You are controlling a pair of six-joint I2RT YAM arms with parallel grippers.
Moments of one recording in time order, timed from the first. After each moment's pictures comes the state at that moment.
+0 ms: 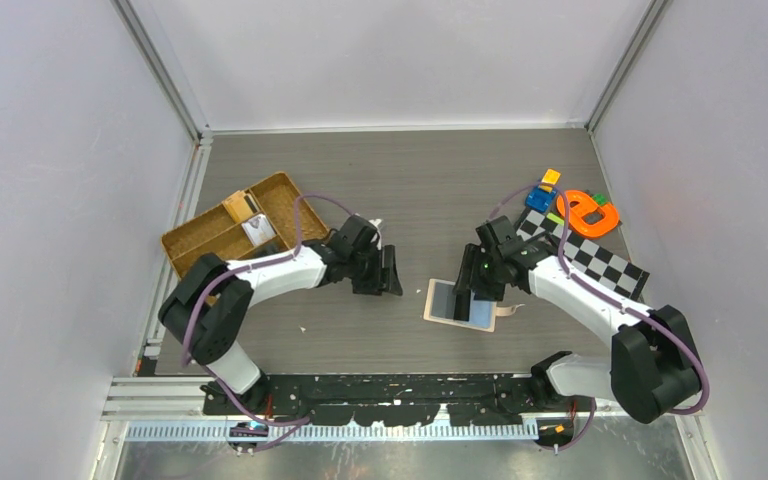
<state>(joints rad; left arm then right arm) -0.72 1.61 0.89 -0.24 0.24 -0.68 0.45 1.25 0.73 -0.58 -0.08 0.68</state>
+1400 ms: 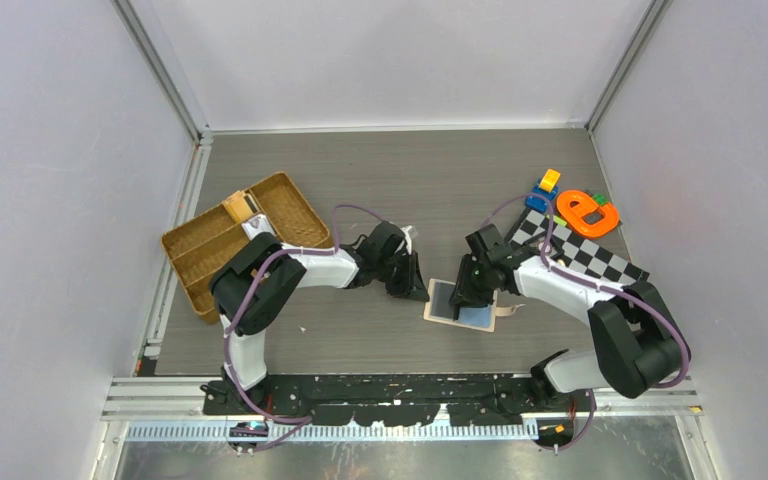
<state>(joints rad) -0.81 1.89 0.98 0.09 0.42 -0.82 0.48 1.37 0.66 -0.44 -0.12 0.74</state>
